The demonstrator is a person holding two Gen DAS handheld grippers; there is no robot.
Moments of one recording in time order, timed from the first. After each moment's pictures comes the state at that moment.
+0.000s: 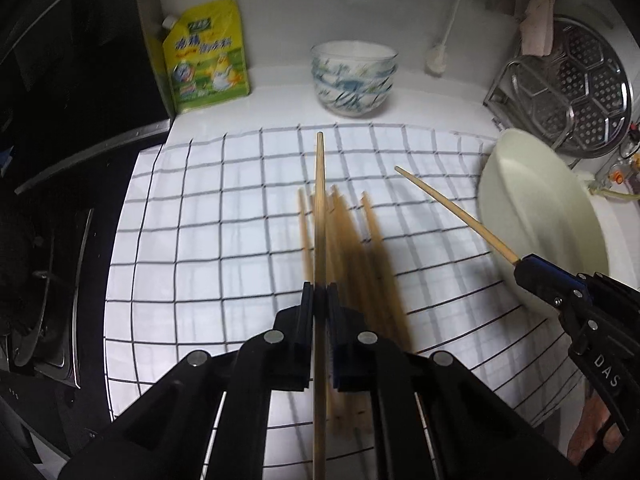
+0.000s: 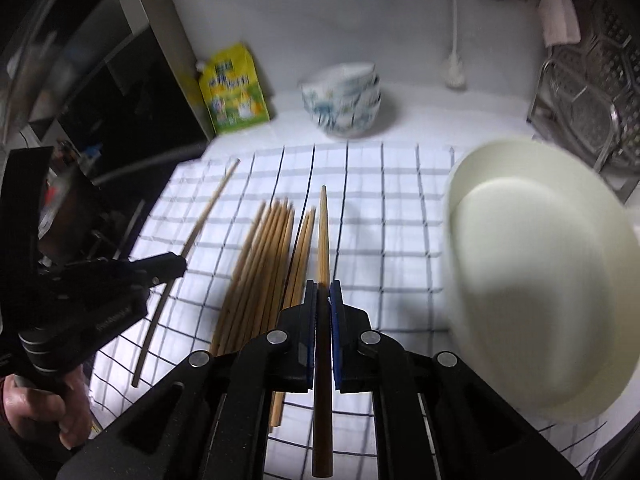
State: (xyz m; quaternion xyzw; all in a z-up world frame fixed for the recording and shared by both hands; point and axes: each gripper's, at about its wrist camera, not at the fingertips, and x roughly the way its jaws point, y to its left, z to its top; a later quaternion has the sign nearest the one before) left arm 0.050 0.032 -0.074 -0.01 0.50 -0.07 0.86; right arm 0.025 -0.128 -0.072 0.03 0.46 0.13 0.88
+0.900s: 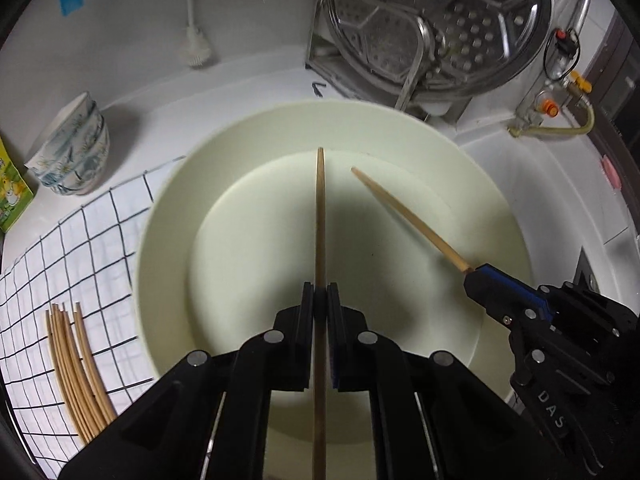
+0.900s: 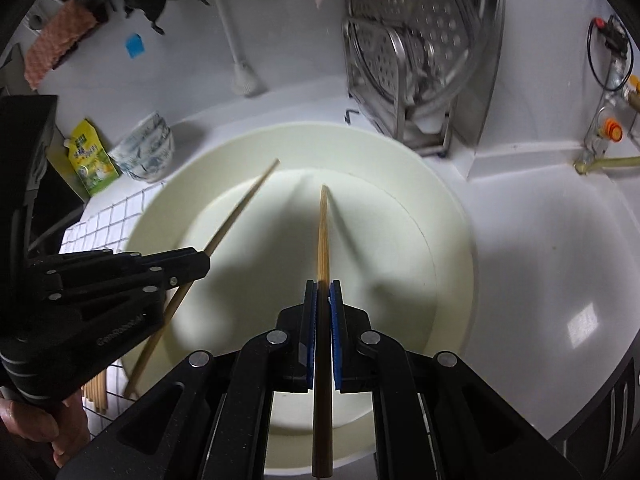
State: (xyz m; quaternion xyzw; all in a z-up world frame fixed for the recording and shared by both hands) left arm 0.109 -0.248 -0.097 0.07 0.52 -0.23 0.82; right arm 0.037 -0.360 -0.088 0.08 0.47 -0.01 0.88
